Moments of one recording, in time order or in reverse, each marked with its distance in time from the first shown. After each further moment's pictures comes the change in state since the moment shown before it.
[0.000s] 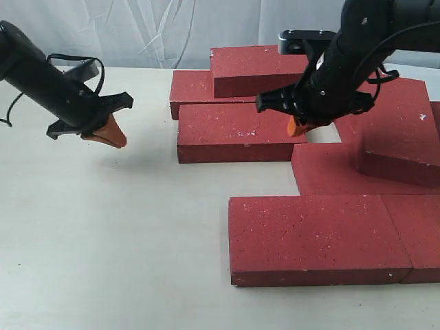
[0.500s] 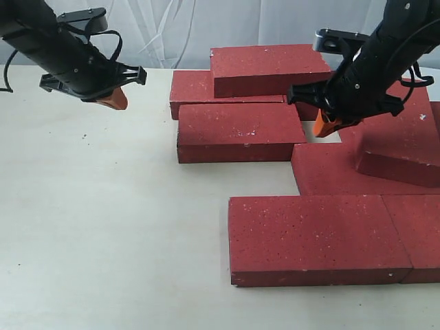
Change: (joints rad) left arm -0.155 -0.219 0.038 0.304 -0.202 -0.213; right arm -0.131 0.000 0.000 0.099 0.068 -0.090
